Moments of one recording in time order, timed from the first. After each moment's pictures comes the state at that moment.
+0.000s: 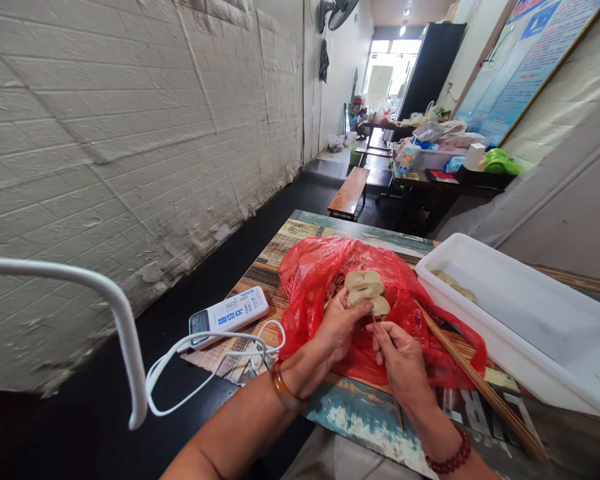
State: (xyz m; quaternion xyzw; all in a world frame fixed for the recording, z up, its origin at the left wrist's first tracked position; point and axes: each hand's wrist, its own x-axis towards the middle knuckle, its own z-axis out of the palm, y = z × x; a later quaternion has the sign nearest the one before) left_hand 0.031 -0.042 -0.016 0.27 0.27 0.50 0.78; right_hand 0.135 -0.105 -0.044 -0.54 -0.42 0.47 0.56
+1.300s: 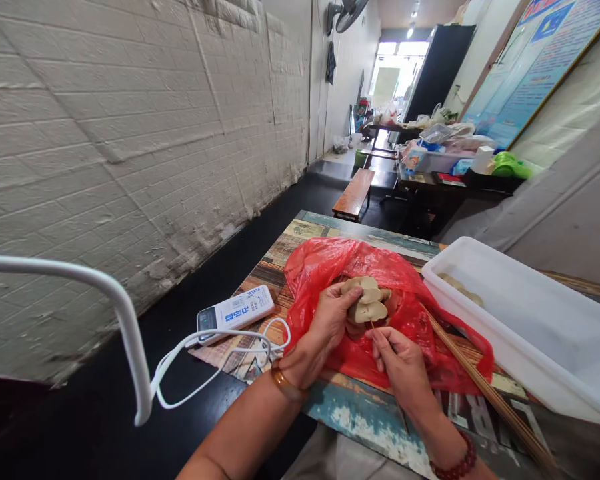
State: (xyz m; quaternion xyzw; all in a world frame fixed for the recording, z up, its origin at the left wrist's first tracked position) left_hand 0.012 -0.030 -0.010 0.31 0.29 0.53 0.73; right_hand 0.134 -0.108 -0.051 -0.55 -0.48 0.46 0.51
